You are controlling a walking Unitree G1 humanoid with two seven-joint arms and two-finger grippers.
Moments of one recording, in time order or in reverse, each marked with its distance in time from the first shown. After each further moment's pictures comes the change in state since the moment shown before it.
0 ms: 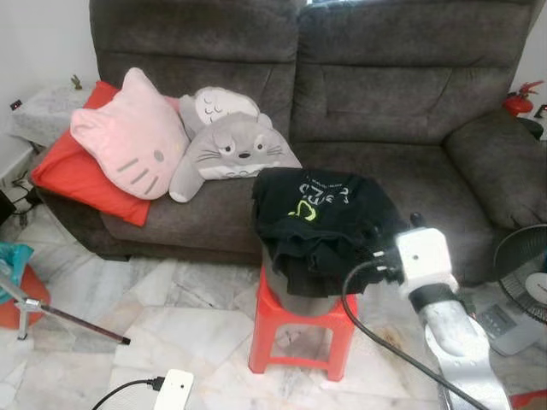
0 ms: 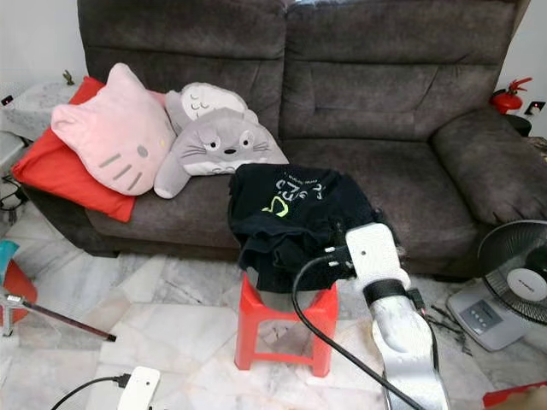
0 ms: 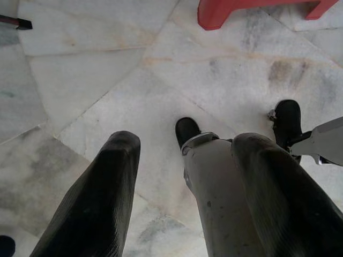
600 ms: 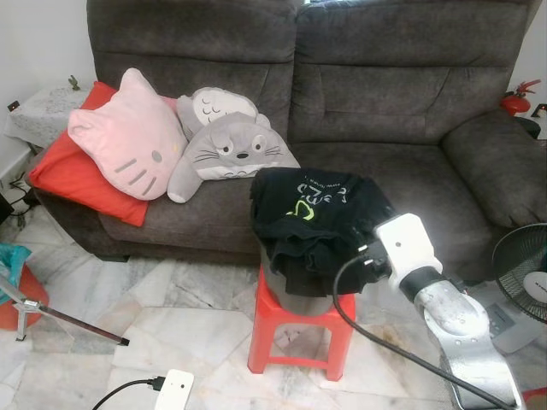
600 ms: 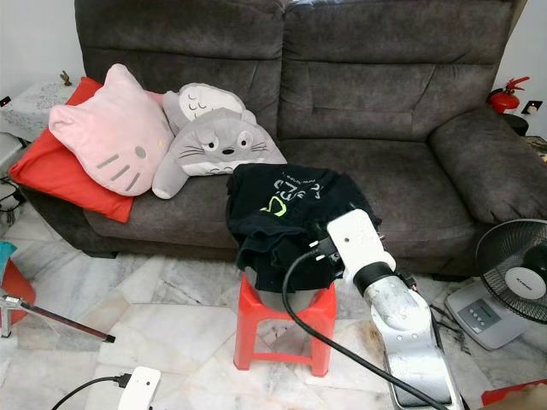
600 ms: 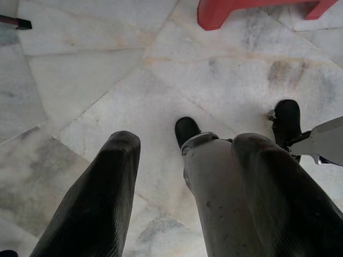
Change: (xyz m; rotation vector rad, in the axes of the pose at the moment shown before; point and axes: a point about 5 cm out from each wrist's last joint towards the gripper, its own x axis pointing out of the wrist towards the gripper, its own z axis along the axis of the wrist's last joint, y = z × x) left arm 0.000 0.000 0.000 0.000 0.001 -0.001; right arm 0.000 0.006 0.016 -0.049 0.011 0.240
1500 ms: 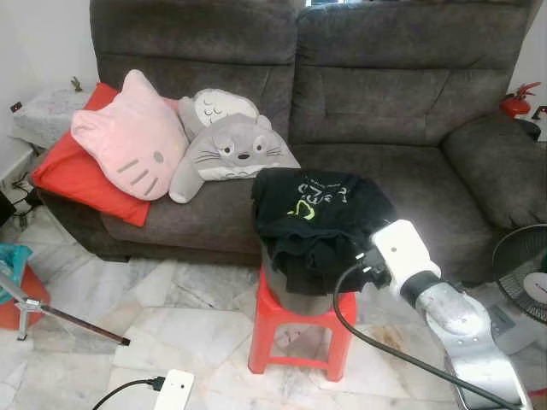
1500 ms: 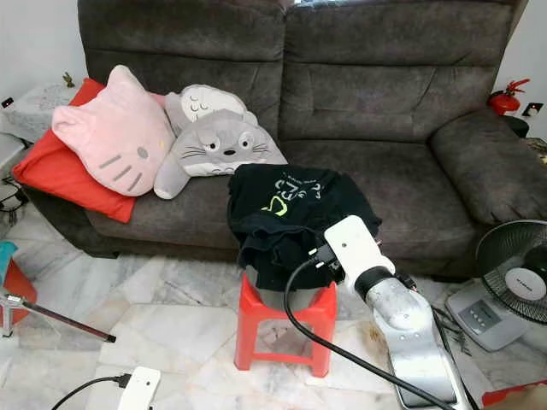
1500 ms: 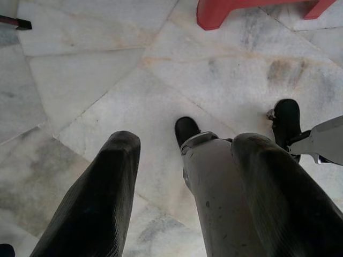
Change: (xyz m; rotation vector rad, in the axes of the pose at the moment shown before) left arm 0.000 0.000 0.000 0.000 0.003 -0.001; right arm 0.005 -0.001 -0.013 -0.016 0.101 0.044
